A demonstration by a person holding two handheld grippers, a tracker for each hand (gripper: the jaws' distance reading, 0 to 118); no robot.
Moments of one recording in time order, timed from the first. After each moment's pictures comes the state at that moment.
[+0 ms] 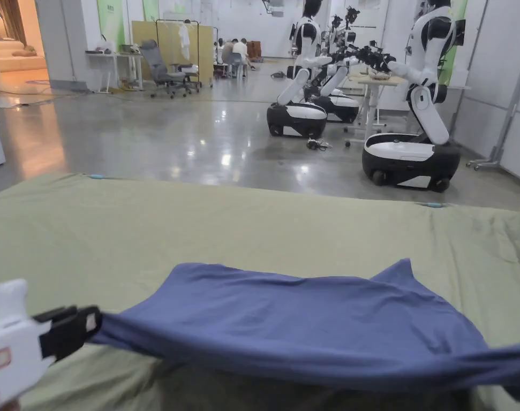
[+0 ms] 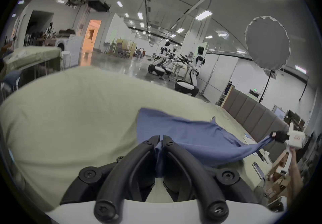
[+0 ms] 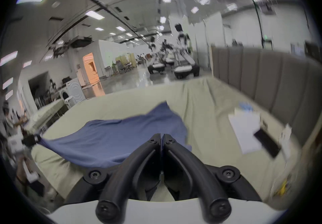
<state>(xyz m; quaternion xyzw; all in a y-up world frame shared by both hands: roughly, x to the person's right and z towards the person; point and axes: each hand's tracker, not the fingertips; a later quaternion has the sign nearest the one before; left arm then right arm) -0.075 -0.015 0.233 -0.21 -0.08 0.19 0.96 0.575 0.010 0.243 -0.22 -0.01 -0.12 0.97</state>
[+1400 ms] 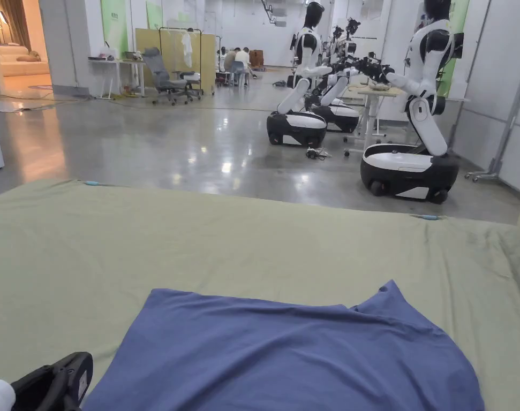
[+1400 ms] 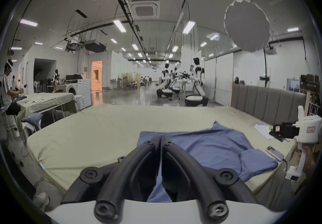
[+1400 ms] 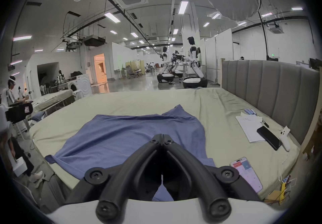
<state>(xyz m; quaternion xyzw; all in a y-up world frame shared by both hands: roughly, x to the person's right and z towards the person) 0.048 0.016 0.335 -0.09 -0.01 0.02 1.00 0.458 -0.001 0.313 -0.14 0.05 -0.02 0.99</state>
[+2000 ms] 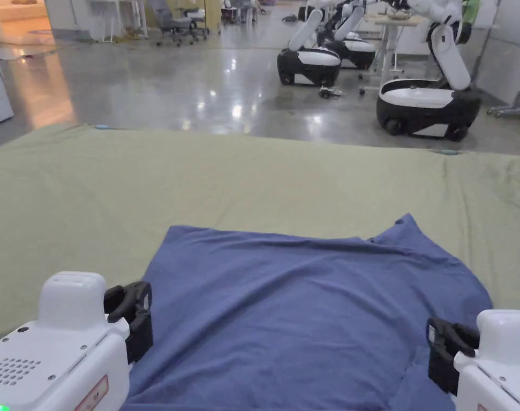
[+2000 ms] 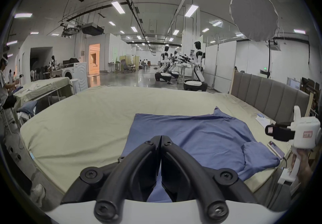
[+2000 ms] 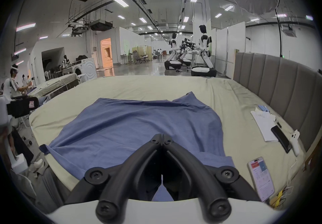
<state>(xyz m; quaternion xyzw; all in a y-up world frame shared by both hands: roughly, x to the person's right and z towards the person) 0.052 -0.012 0.284 -0.16 -0.02 0.05 0.99 0.438 -0.036 0.258 -0.21 0.07 0.00 0.98</state>
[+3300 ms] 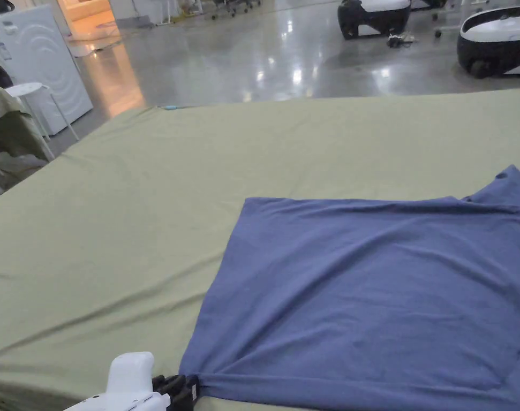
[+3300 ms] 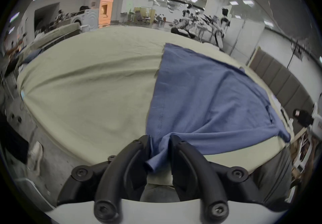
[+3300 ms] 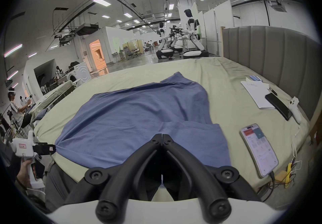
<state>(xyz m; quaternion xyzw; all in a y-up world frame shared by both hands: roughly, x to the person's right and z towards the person) -0.033 -0.129 0.294 -0.38 0.01 0.09 0.92 0.481 -0.049 0.310 -0.26 0.03 -0.07 0.96</state>
